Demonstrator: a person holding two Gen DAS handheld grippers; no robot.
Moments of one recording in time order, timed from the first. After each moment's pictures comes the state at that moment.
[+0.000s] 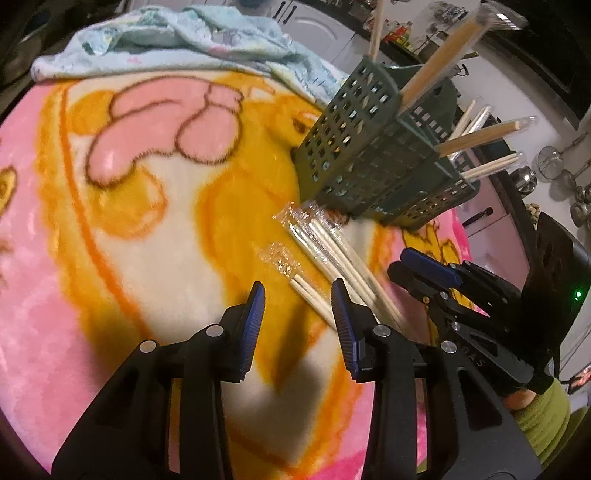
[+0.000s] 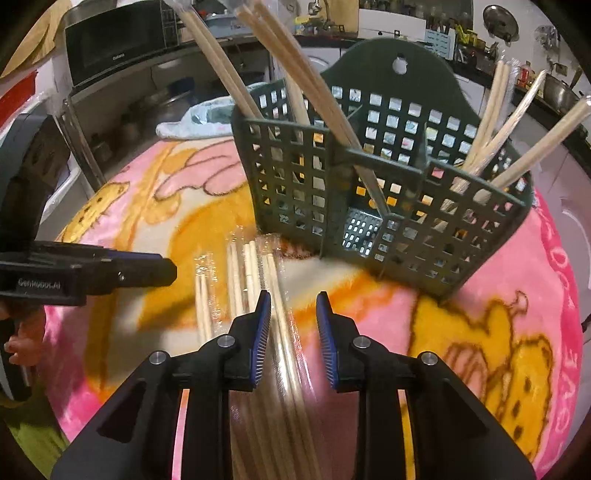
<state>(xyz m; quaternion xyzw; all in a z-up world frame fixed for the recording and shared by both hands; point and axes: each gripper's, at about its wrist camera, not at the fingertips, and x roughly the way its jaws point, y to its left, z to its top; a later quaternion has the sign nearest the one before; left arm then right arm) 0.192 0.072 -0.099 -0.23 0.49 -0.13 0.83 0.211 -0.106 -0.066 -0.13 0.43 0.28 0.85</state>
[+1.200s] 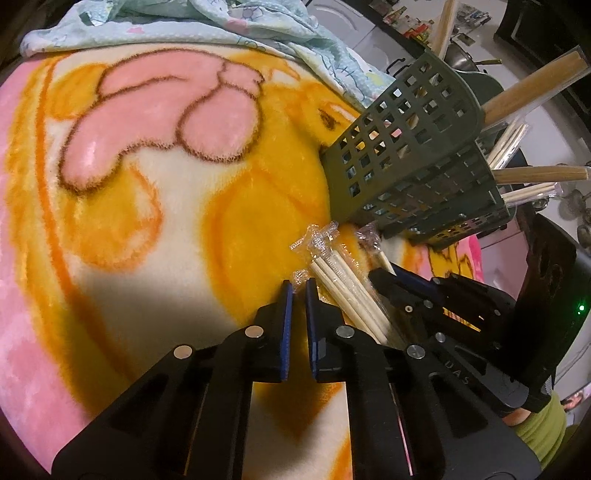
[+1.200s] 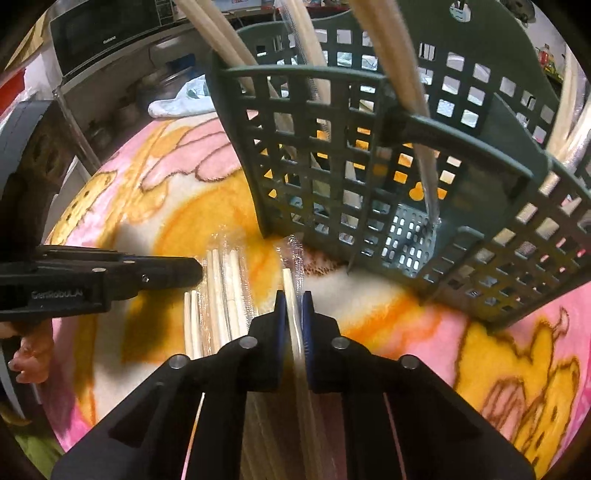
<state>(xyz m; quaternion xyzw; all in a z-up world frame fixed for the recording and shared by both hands) 0.231 0.081 -0.129 -0.25 0.51 -0.12 0.82 0.246 -0.080 -0.092 -0.13 0.47 0.30 0.82</state>
